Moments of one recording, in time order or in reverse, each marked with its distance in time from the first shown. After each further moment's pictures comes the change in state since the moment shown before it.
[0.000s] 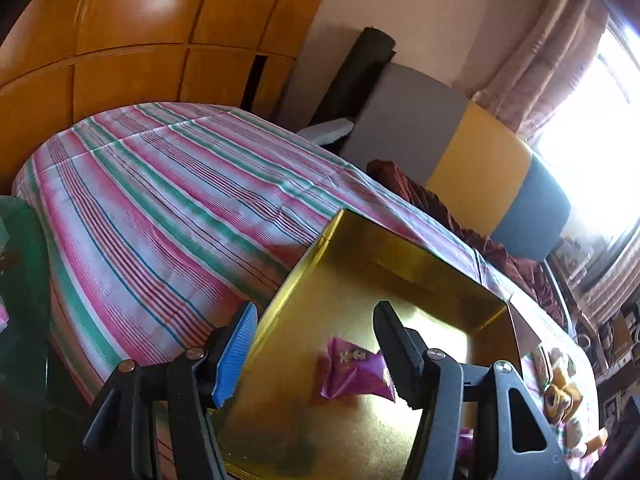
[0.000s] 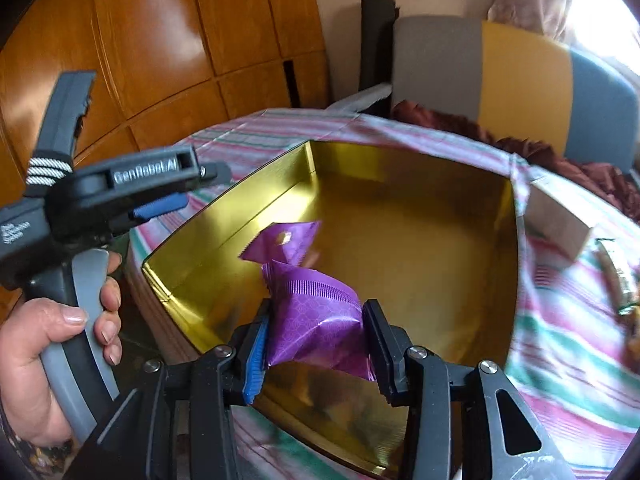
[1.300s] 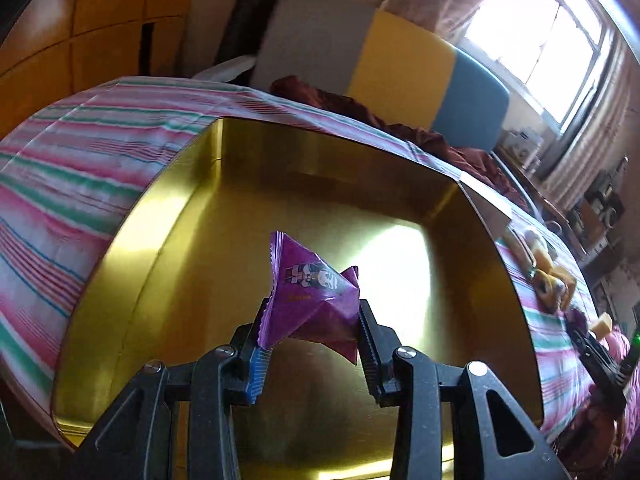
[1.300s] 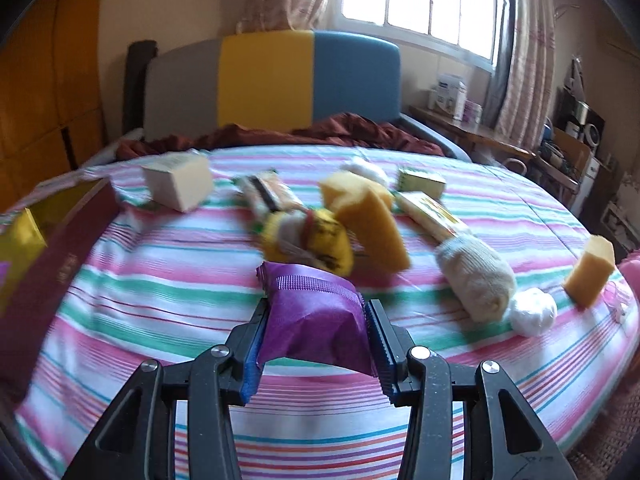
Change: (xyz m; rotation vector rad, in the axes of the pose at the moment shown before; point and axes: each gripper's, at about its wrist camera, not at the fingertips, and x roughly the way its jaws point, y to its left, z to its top) left arm 0.039 -0.053 -0.048 0.295 0.238 -0.180; right arm -0.127 -0.221 -0.101 0.344 -0.151 -0.667
